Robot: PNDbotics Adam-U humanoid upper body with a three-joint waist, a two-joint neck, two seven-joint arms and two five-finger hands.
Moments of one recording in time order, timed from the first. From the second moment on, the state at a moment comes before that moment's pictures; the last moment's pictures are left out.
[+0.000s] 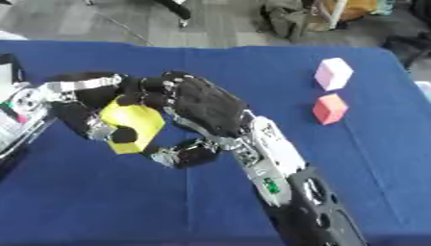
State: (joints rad) left arm -0.76 0.51 -0.55 -1.52 0.24 0.07 -0.61; right arm -0.49 -0.08 0.39 -1.79 0.98 -0.55 0.15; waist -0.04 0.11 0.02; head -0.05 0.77
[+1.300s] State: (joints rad) left arm -0.75 0.56 -0.51 -1.43 0.17 0.07 -0.58; right arm -0.48 -0.08 0.39 -1.82 1.04 -0.56 0.23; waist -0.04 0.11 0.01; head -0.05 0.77
